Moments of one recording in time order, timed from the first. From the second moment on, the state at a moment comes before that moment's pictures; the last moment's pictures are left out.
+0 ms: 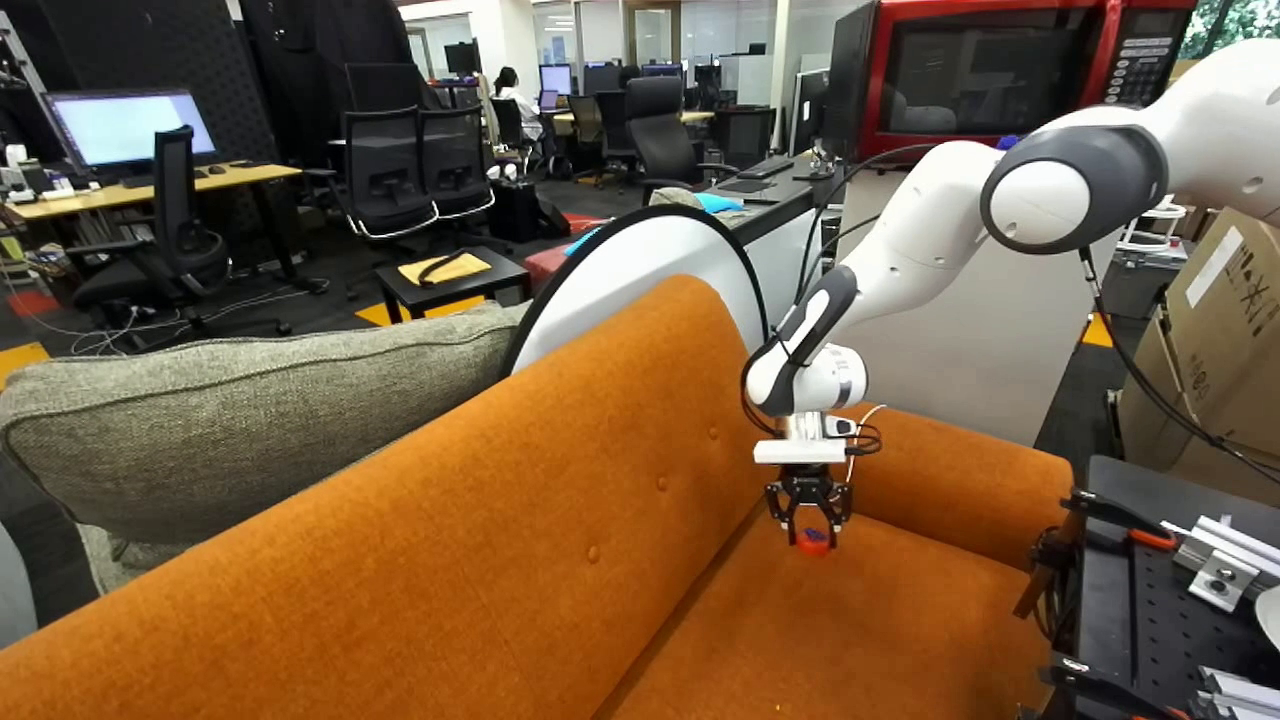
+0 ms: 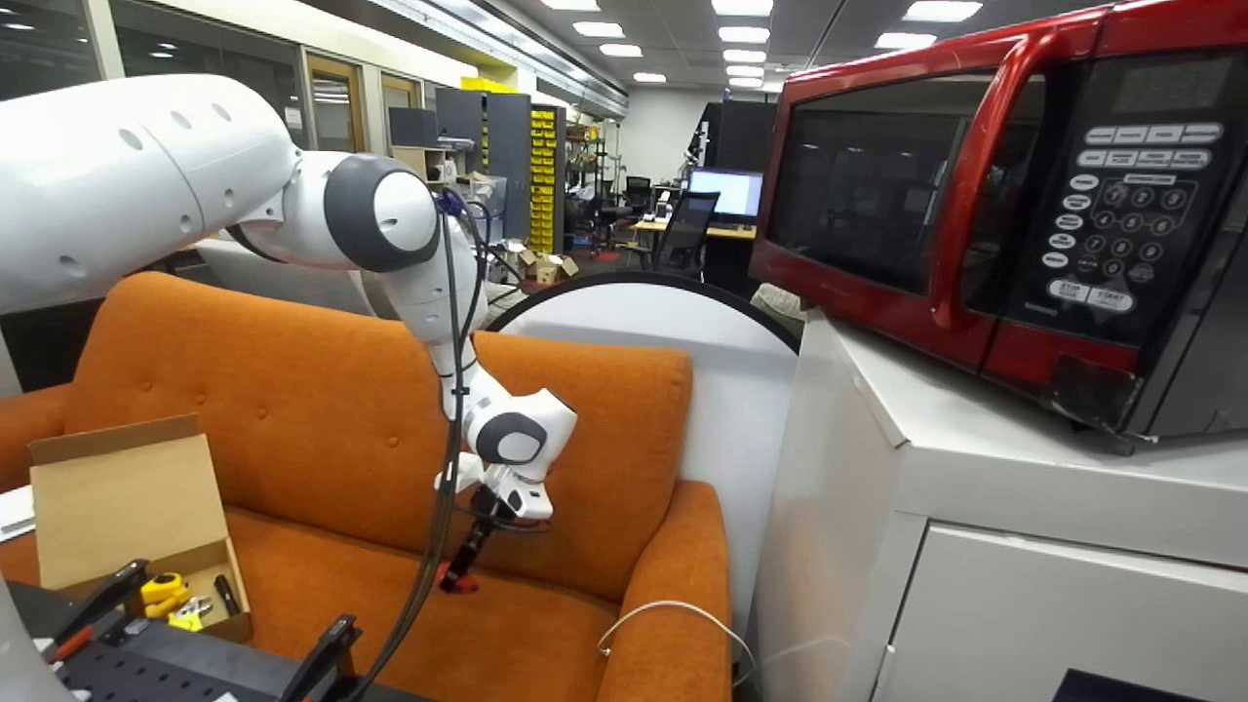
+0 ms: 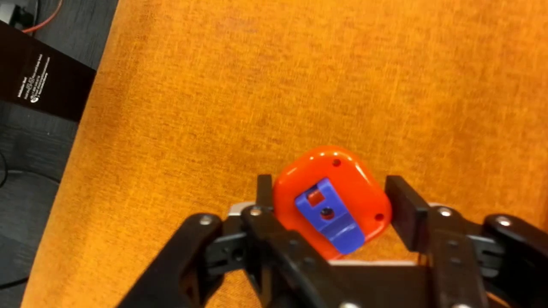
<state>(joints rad) -0.16 1.22 -0.07 -1.56 0.48 2.24 0.72</state>
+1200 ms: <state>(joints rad) 0.19 1.41 -0.02 -1.47 0.25 2.30 0.64</state>
